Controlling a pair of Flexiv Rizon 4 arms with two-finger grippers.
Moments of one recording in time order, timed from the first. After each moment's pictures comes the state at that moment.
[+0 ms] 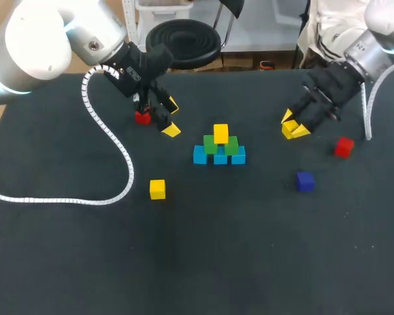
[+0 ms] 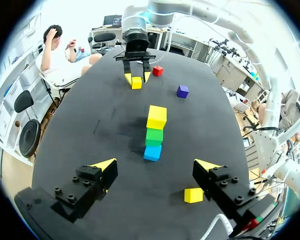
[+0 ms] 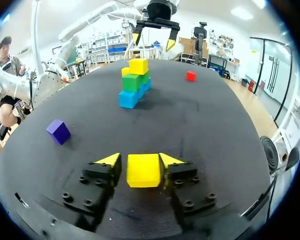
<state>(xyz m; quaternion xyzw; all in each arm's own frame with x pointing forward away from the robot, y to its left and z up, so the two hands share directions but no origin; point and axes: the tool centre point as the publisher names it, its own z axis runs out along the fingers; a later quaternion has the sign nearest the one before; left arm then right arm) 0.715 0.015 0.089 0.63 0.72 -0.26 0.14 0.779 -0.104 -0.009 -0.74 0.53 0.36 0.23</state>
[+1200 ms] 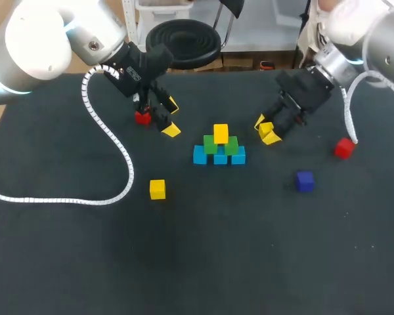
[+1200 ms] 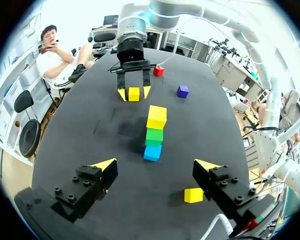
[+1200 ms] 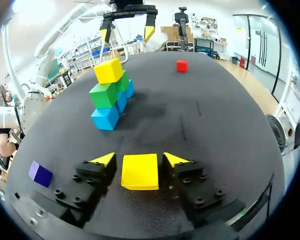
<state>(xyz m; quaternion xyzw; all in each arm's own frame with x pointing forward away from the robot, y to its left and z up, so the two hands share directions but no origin) 0.715 0.015 0.089 0.63 0.72 -0.26 0.14 0.772 -0.042 -0.020 -0.68 0.61 0.36 0.19</state>
